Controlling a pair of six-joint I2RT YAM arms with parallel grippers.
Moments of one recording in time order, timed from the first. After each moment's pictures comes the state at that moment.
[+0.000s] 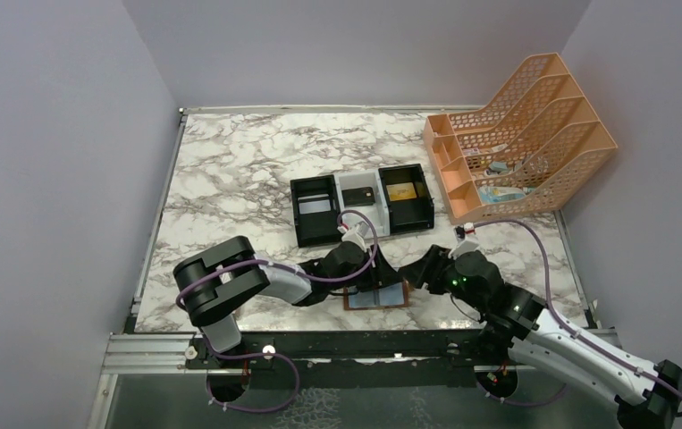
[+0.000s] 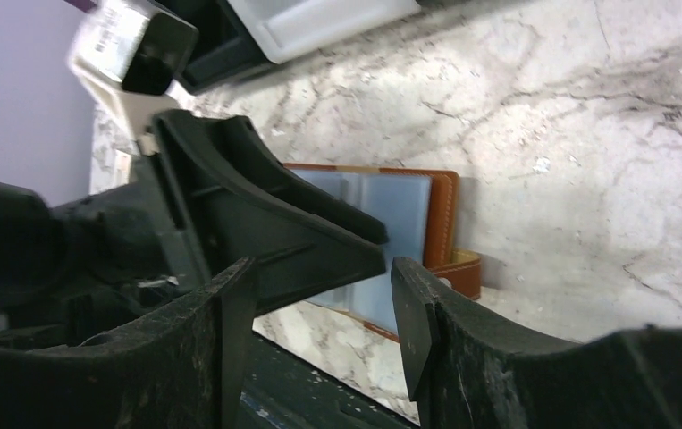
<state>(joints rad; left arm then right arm) -1.07 1.69 0.56 0.64 0.04 -1.18 0.86 0.50 0.29 -0.30 0.19 0.93</state>
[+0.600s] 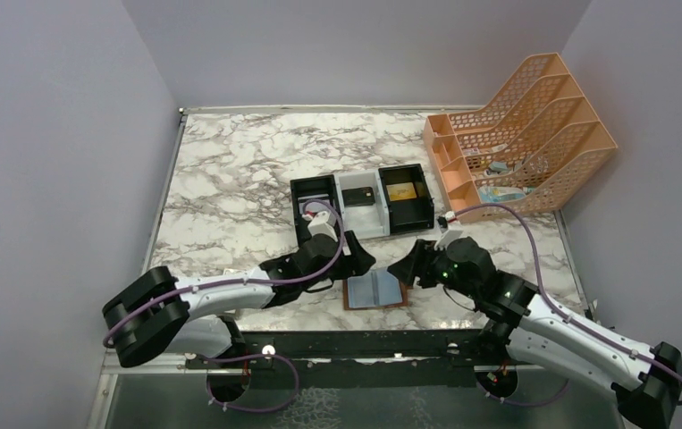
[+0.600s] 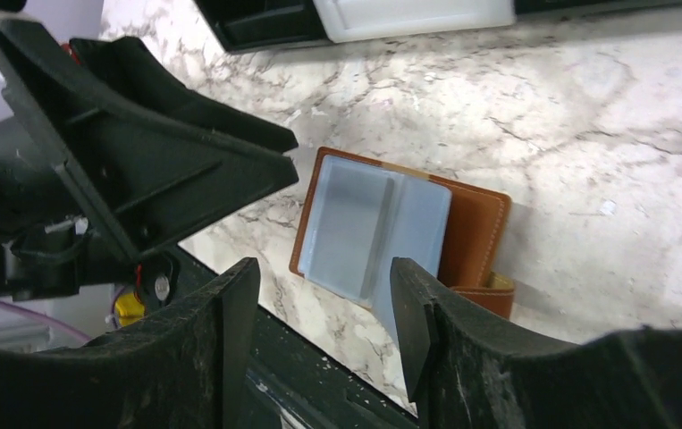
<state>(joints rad) -1.02 1.29 0.50 0.29 -0.16 -1.02 0.86 0.63 0.41 -0.27 0.09 0.80</state>
